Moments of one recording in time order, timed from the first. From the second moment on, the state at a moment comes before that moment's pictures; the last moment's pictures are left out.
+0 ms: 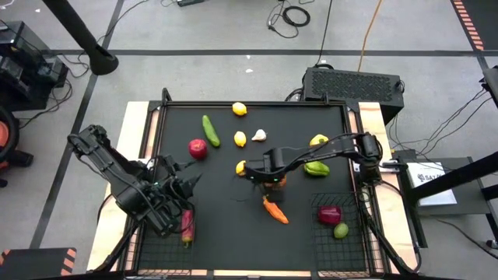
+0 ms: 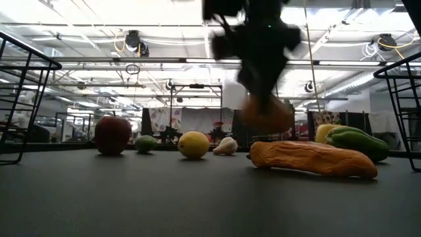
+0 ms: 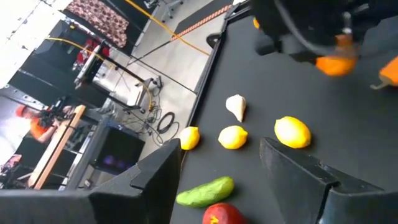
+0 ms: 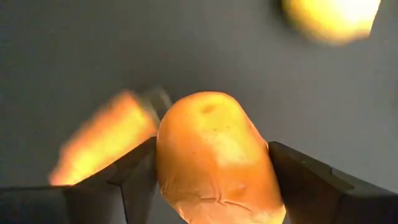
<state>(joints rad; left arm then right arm) -0.76 1.43 1.40 -1.47 -1.14 -0.73 0.09 1.98 1.64 -1.09 -0.01 0.10</state>
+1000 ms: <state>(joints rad) -0.83 1.22 1.40 -1.57 -1.26 -0.75 0.25 2.19 1.73 0.42 0.18 0.20</state>
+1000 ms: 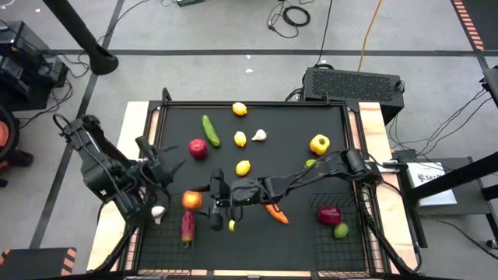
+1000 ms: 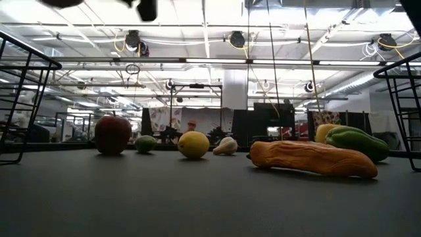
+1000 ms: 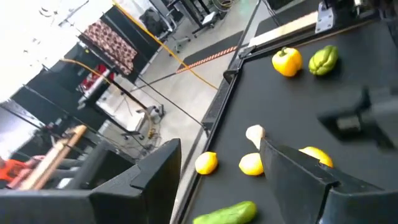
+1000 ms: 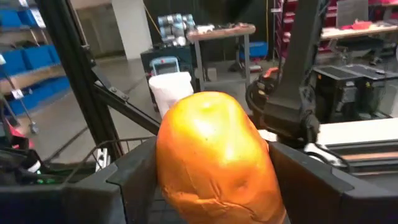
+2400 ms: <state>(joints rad) -0.83 1.21 1.40 -1.53 -1.15 -0.92 0.24 2.10 1.73 0.18 0.10 0.10</state>
